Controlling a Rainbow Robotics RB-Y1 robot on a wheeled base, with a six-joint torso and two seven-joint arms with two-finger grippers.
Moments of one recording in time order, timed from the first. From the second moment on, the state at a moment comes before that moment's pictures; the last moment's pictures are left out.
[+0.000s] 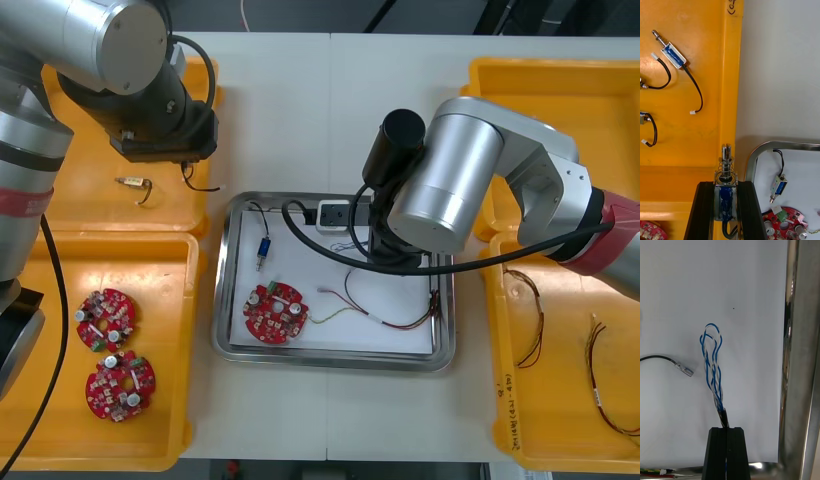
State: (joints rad) right arm -0.93 -0.65 0.89 -1.79 -0.72 1.49 1.91; left arm -0.85 0.50 -0.19 -1.71 0.51 1.88 -0.99
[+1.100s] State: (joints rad) right arm -0.93 -0.62 0.98 -1.69 -0.64 1.36 1.95; left arm -0.85 0.50 -0.19 -1.71 0.51 1.88 -0.99
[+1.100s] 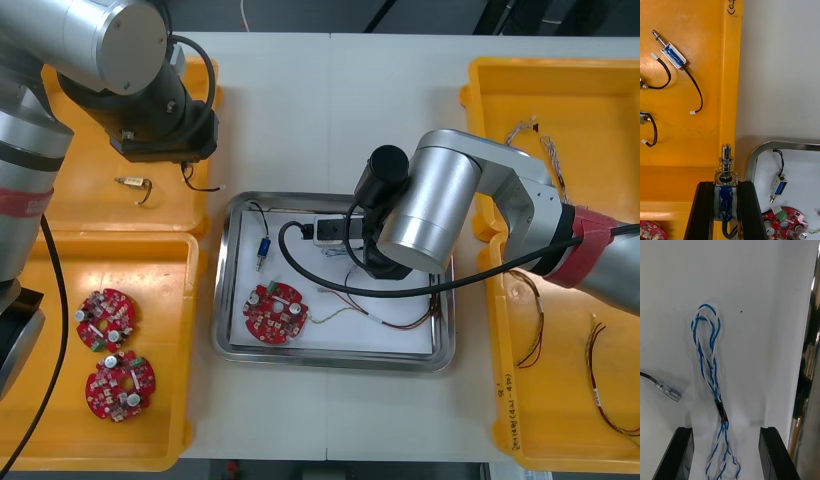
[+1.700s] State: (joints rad) right arm -0.93 -0.61 0.82 -1.81 -0.72 1.69 1.95; left arm -0.85 0.50 -0.19 -1.71 0.51 1.88 -0.99
